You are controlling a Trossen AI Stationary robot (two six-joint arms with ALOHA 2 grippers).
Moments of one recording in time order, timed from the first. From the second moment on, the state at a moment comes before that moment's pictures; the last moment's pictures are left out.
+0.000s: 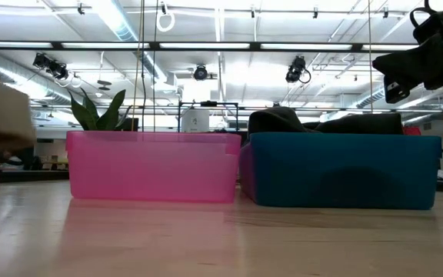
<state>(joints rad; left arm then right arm) -0.96 1.69 1.31 -1.04 -0.14 -1.03 -0.02 0.00 0.02 0.02 -0.10 0.10</state>
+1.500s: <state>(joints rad) -0.35 1.69 1.29 -1.04 -0.59 -0.38 -0.02 0.00 0.02 0.02 -0.10 0.10</state>
